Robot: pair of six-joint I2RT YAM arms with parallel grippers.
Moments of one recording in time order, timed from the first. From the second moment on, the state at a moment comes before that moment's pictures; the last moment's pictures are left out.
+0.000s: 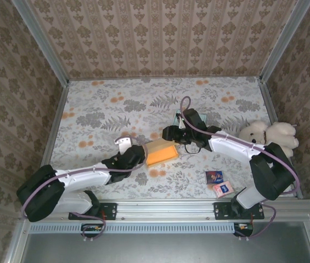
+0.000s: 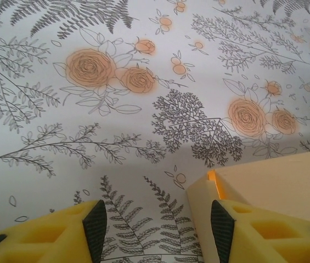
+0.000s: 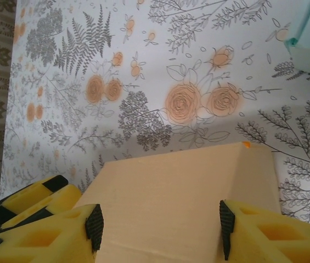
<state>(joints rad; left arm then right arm) -0.96 1.24 0.45 -0.03 -0.57 -0.91 0.59 1.53 0.94 -0.17 -0.27 0.74</state>
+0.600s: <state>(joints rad) -0.96 1.12 0.55 -0.05 -0.46 -0.87 0.74 1.51 1.05 -0.14 -0.46 0.79</state>
